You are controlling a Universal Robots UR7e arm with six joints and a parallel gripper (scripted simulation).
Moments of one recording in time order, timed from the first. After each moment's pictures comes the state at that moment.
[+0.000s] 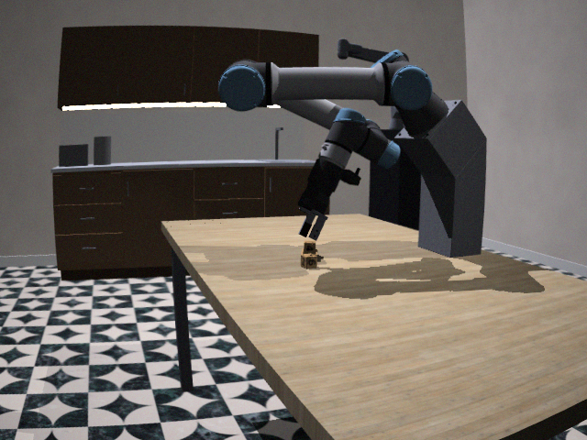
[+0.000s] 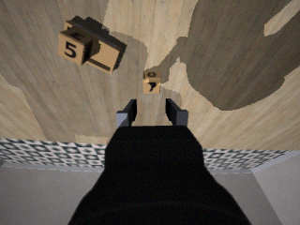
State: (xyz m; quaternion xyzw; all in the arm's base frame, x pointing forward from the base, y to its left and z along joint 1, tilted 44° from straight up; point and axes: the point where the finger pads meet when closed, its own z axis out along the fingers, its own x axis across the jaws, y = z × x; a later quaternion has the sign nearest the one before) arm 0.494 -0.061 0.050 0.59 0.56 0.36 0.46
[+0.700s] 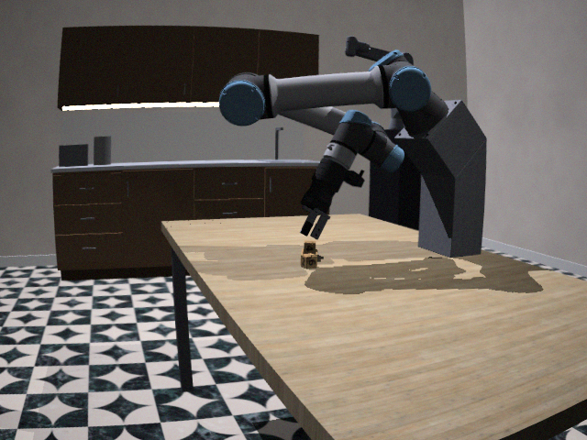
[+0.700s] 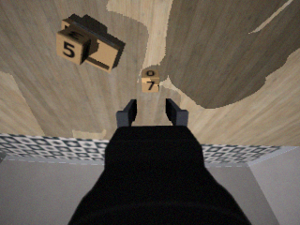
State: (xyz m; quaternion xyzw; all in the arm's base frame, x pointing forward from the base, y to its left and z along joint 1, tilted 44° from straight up) arm 0.490 -0.059 0.049 0.58 0.55 0.37 0.47
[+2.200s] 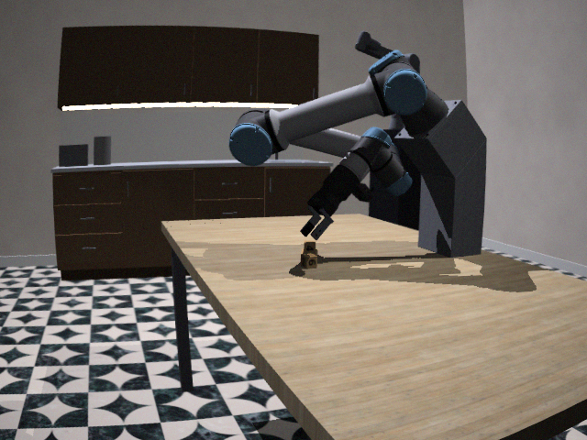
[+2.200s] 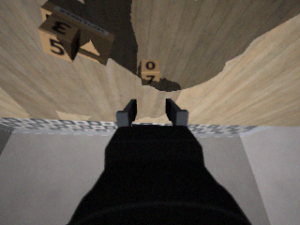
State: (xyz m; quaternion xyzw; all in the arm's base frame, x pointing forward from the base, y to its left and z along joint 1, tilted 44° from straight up) arm 0.489 -0.059 0.046 0.51 0.50 0.44 0.55
